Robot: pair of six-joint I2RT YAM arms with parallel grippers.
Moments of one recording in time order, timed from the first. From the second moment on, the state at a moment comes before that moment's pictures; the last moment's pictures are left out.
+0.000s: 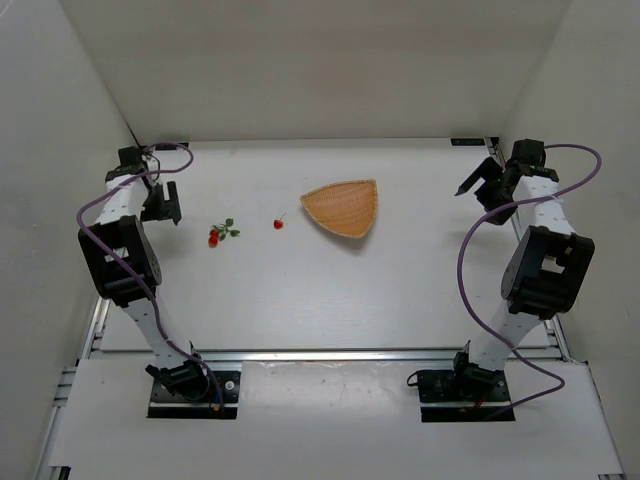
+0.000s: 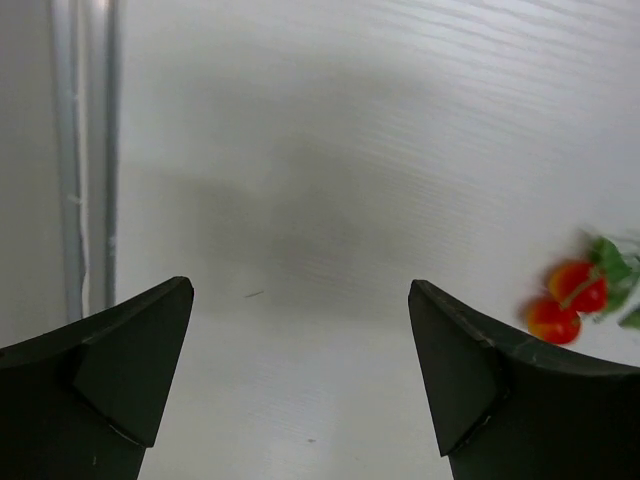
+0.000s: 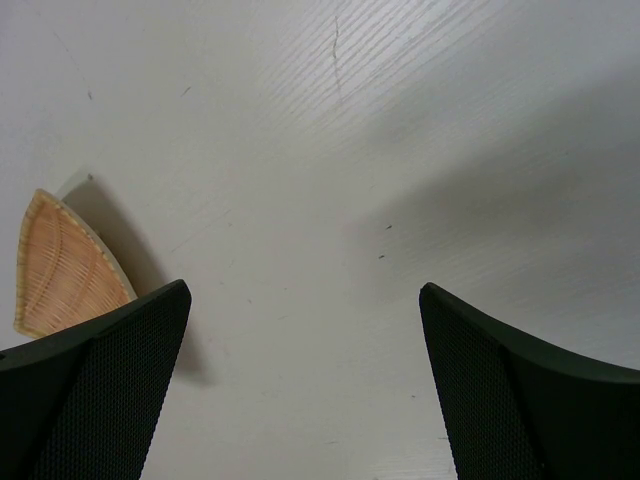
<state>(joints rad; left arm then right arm) 0.30 1.94 1.56 -0.75 -0.14 0.07 -0.24 1.79 1.47 -0.69 -0.20 0.51</state>
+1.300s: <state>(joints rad) -0.09 2.07 1.53 -0.83 -0.12 0.30 -0.24 1.79 1.41 -0.69 -0.20 0.52</state>
